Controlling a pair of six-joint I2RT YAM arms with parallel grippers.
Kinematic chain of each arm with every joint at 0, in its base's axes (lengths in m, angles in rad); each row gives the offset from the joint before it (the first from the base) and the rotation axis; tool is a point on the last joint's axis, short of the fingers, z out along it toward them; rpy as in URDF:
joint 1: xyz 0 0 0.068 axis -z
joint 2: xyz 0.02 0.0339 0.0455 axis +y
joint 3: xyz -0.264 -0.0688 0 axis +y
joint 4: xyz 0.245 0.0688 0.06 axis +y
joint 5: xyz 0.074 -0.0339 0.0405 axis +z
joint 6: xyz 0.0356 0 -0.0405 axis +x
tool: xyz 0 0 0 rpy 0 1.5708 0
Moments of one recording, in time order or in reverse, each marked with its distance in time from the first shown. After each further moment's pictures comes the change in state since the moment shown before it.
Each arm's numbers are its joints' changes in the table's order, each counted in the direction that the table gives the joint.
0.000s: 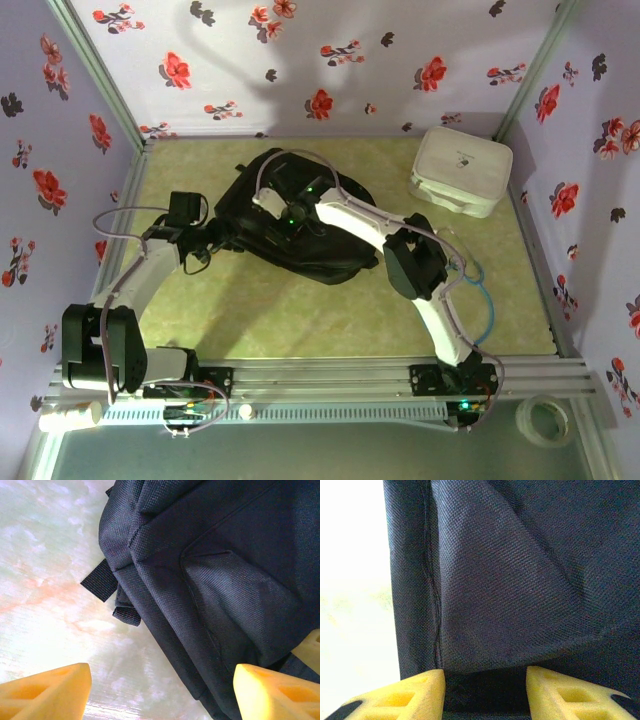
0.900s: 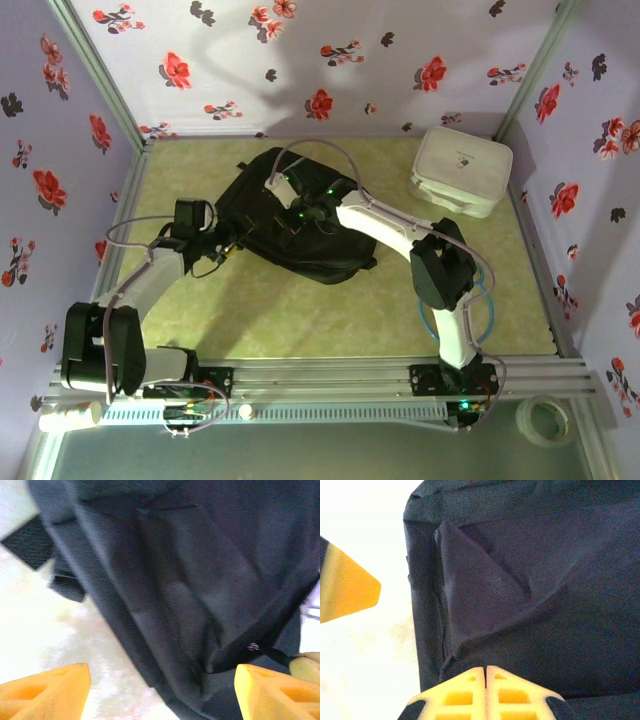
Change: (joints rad) left arm 0.045 -0.004 0.109 -0.256 -0.173 -0.167; right arm 0.029 -0.214 0.230 -0.226 -0.002 0.137
